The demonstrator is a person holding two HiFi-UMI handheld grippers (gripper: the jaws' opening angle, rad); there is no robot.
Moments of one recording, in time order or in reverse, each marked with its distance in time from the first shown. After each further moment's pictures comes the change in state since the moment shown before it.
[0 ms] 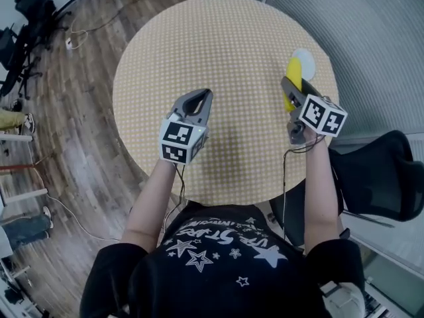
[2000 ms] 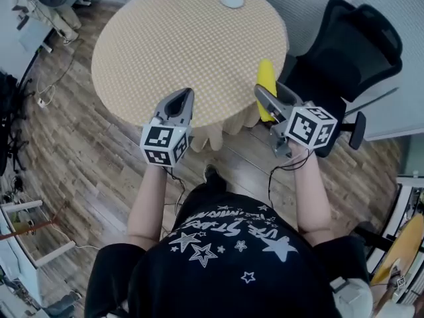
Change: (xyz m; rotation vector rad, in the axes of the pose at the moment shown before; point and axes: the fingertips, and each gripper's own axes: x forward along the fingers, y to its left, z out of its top) left arm -0.259 -0.155 -0.057 0.098 -0.047 -0.351; right arm -0.336 0.210 -0.200 0.213 -0.272 -0.049
